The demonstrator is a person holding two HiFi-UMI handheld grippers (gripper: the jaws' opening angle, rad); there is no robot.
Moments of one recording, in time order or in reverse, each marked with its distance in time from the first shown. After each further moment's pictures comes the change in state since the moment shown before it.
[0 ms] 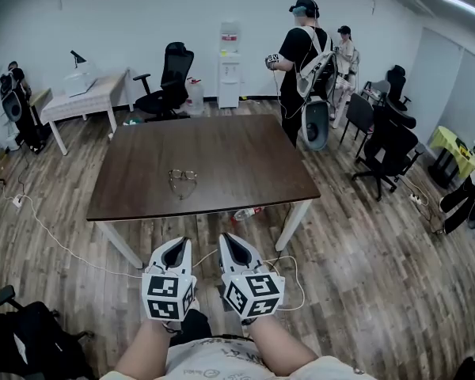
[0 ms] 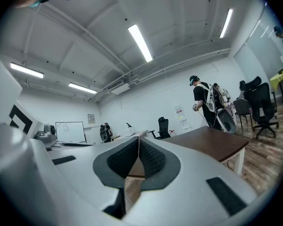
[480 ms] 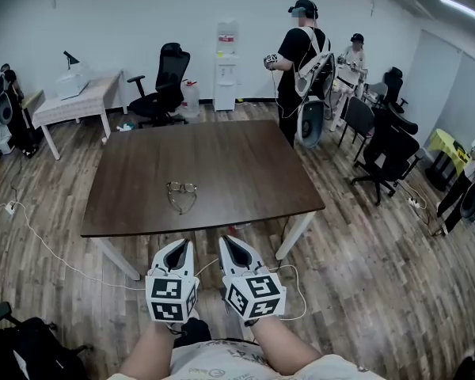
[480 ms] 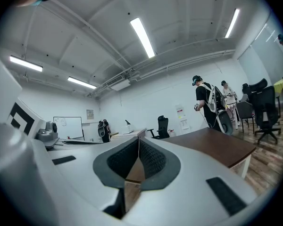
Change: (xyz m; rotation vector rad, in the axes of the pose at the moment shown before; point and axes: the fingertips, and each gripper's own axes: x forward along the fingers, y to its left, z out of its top) left arm 0.072 0.050 -0.001 -0.022 -0.010 -0.012; right arm 0.082 -0.021 -0.009 -0.043 0.031 -0.005
